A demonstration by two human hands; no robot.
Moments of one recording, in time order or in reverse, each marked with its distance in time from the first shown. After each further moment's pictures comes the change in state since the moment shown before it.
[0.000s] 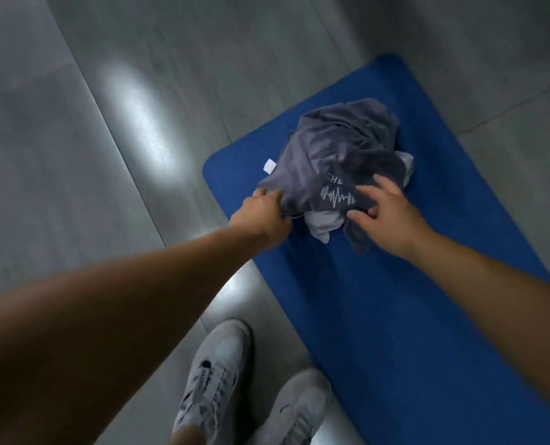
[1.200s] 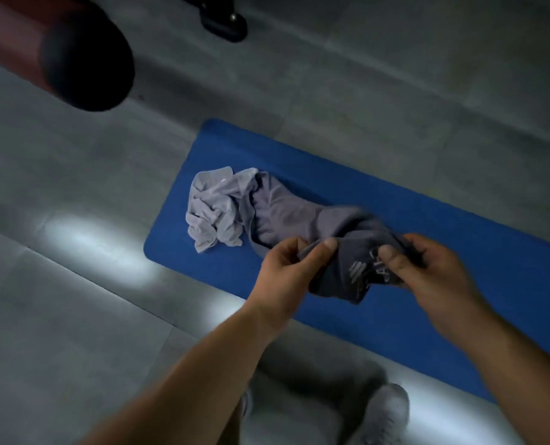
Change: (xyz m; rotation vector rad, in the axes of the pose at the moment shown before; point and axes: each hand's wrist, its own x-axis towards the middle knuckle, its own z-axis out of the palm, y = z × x) left_hand -0.340 0.261 -0.031 -0.957 -0.459 0.299; right_hand -0.454 0.002 -0.155 1.052 0.558 0.254
